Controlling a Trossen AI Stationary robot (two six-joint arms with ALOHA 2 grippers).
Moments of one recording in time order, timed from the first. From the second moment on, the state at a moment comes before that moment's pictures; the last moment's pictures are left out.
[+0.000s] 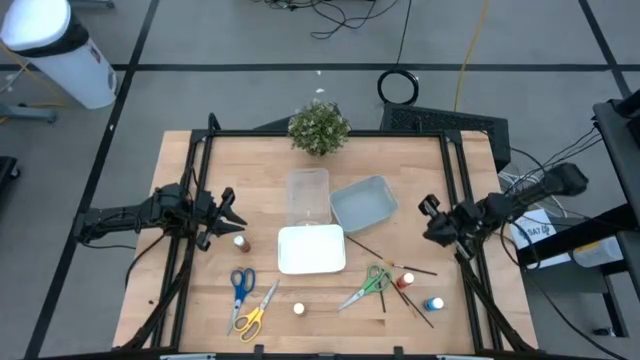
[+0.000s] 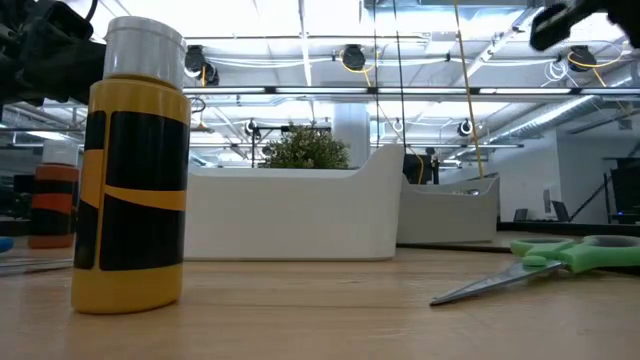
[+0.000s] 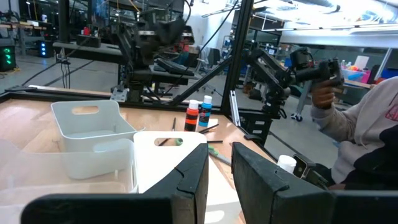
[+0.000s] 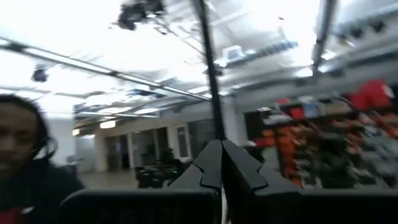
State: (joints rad) left arm 0.12 0.03 0.02 0.06 0.44 -0.19; right arm 0.42 0.49 0.01 1.00 -0.03 0.15
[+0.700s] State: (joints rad) left arm 0.12 0.03 0.02 0.06 0.44 -0.19; right arm 0.78 1.01 0.34 1.19 -0.24 -0.07
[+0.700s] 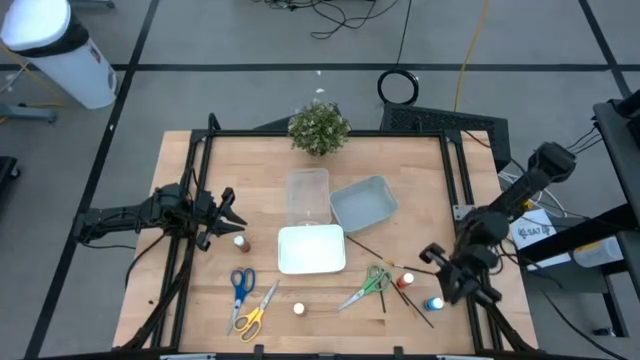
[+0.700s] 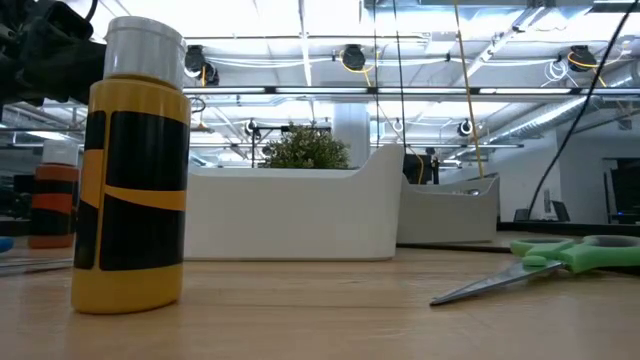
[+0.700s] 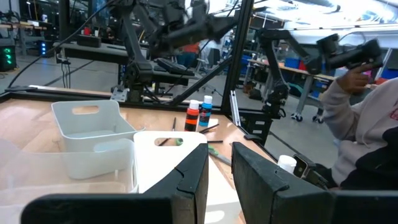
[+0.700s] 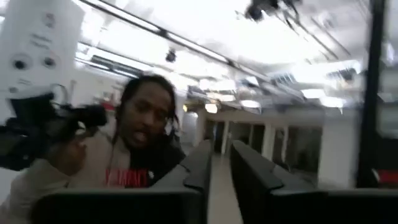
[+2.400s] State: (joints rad) left arm 0.12 0.03 0.02 0.08 0.44 -0.19; right arm 0.60 1.15 0.71 -0.45 0.08 0.74
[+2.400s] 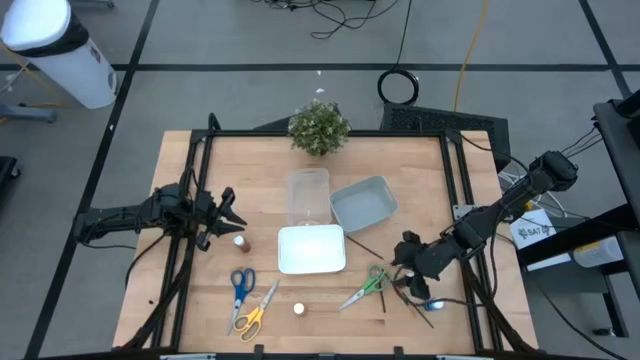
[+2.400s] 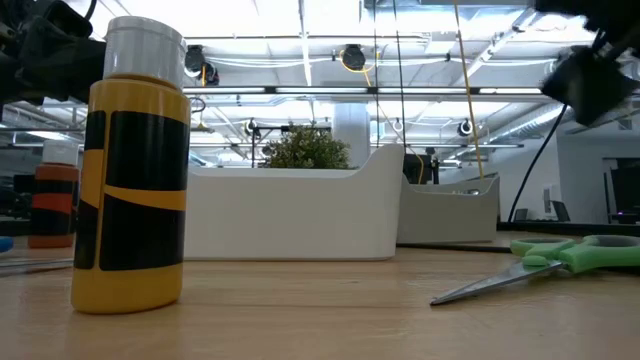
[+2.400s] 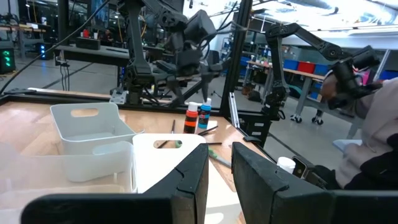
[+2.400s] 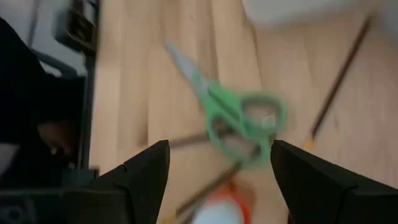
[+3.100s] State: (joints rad) left arm 0.12 0.03 0.02 0.08 0.44 -0.19; right arm 0.65 1.20 0.71 -0.53 0.02 0.90
